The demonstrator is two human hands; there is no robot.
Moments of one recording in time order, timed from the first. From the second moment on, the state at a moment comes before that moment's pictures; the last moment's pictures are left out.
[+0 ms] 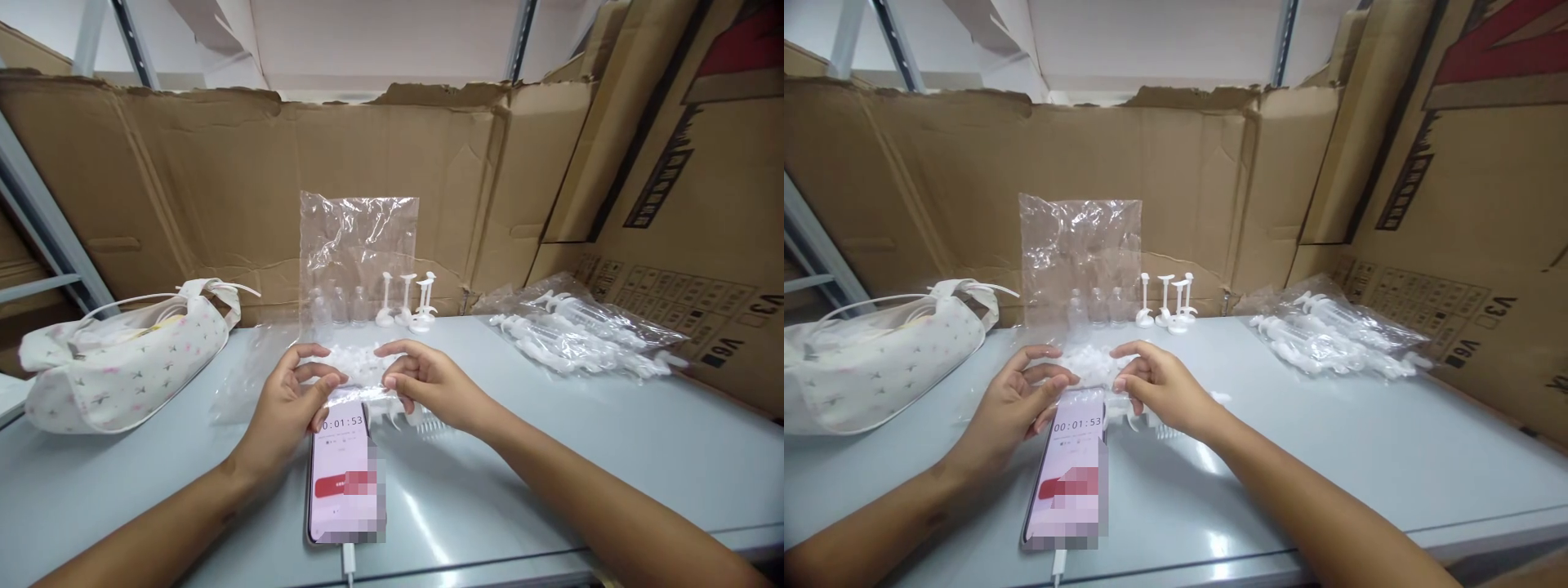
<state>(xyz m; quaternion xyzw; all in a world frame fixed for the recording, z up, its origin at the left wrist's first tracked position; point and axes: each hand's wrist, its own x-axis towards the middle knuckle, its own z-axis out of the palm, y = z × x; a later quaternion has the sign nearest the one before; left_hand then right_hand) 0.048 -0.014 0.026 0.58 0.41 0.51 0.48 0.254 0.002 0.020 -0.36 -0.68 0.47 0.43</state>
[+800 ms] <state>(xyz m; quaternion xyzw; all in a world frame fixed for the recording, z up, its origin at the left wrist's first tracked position) 0.031 -0.006 0.018 0.59 0.36 0.43 0.59 0.254 -0.005 0.019 -0.32 -0.68 0.58 0.33</state>
